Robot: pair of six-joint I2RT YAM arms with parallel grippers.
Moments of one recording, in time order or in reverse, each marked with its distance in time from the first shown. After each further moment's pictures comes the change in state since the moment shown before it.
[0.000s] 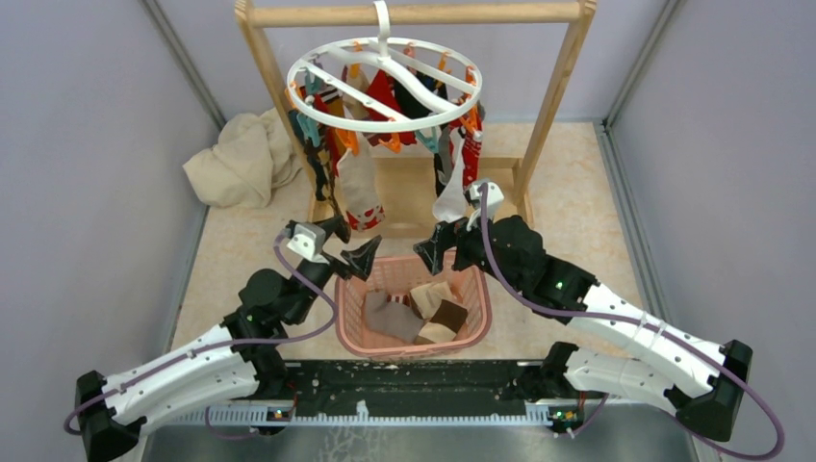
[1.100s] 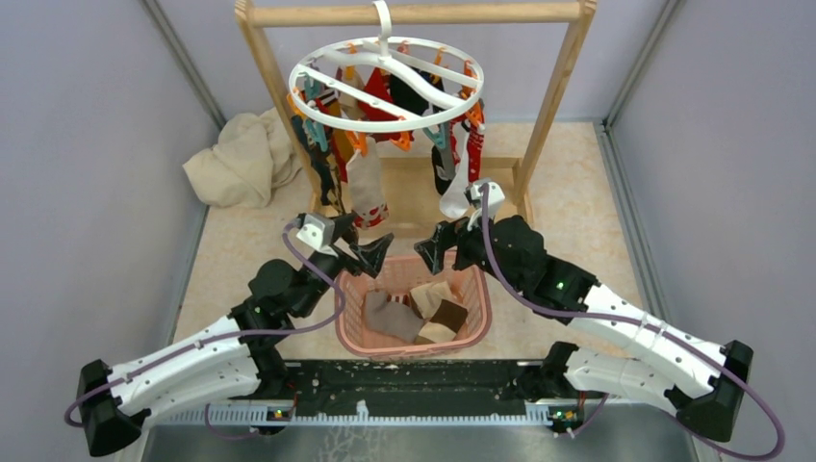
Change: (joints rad) left arm 0.000 0.080 0.056 -0.010 0.050 -0.087; right arm 0.000 -0.011 -0.002 0.004 0.011 -0.008
